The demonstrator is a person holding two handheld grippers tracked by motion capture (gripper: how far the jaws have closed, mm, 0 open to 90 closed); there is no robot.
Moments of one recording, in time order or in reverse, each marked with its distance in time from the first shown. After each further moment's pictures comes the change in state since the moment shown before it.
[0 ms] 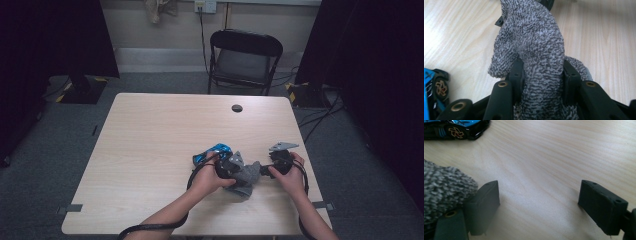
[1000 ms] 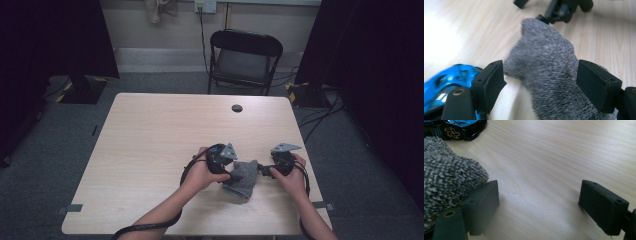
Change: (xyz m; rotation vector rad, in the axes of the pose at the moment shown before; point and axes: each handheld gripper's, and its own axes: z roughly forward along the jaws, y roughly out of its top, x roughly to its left) left arm 0.016 -0.002 -0.033 -0.076 0.119 -0.023; right arm -0.003 -0.006 -0.001 -0.040 -0.012 -0.001
